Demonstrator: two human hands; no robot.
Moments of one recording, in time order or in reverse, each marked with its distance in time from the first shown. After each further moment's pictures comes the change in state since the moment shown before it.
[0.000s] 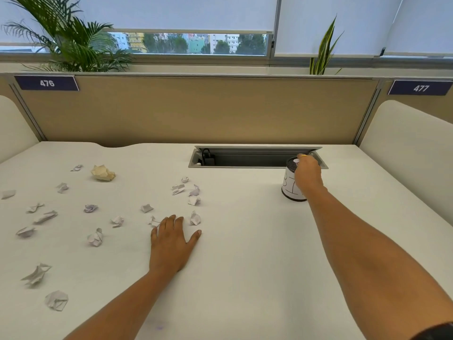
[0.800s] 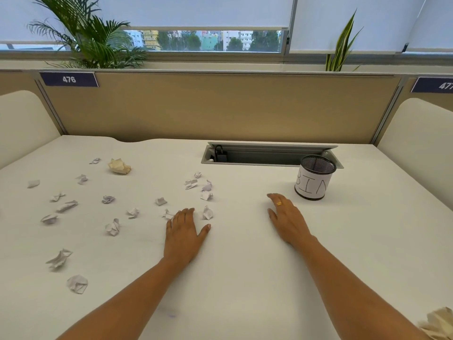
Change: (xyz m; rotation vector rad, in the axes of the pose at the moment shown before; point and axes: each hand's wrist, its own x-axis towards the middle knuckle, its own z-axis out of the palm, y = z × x) left_hand 0.003 -0.003 -0.002 -0.132 -0.028 -0.017; right_hand -0.101 0.035 0.070 -0.179 -0.268 -0.457
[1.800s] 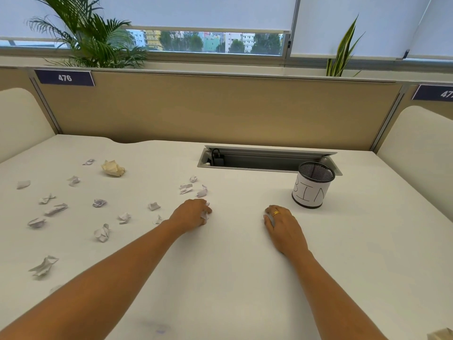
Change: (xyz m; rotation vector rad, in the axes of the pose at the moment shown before) left_hand 0.076 0.033 -0.028 0.073 -0.436 0.217; right_hand -0.001 0.005 0.007 -0.035 0.009 0.041
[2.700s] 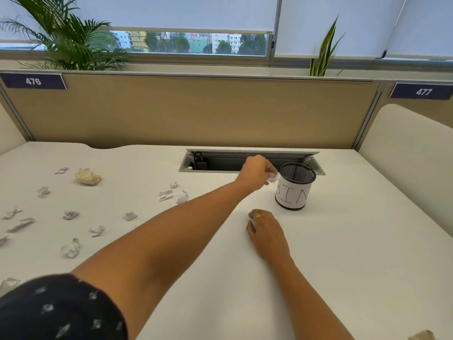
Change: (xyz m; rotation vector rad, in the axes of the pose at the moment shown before) left_hand 0.073 0.194 -0.033 -0.469 0.161 0.204; right_hand 0.002 0.000 0.002 0.033 0.051 0.020
